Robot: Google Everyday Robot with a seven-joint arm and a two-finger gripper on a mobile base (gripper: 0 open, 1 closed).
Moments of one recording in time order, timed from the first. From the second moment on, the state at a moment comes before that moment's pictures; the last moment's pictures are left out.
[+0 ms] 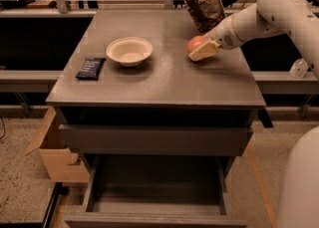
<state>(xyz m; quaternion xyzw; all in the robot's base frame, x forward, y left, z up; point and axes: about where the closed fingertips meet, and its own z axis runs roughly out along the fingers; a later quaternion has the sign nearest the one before) 0.754 -0.148 0.866 -0.47 0.78 0.12 0.40</state>
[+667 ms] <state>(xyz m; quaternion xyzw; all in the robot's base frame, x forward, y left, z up) 0.742 -0.142 0.889 -0.49 0.76 0.13 0.40</state>
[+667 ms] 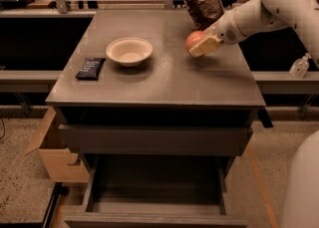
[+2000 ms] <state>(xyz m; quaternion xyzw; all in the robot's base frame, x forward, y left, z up) 0.658 -0.127 0.947 -0.57 0.72 0.13 0.38</state>
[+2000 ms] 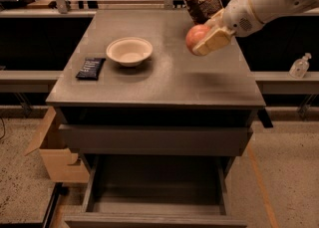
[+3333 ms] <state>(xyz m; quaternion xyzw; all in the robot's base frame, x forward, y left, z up) 0.497 -0.149 0.914 -0.61 0.71 0.14 0.33</state>
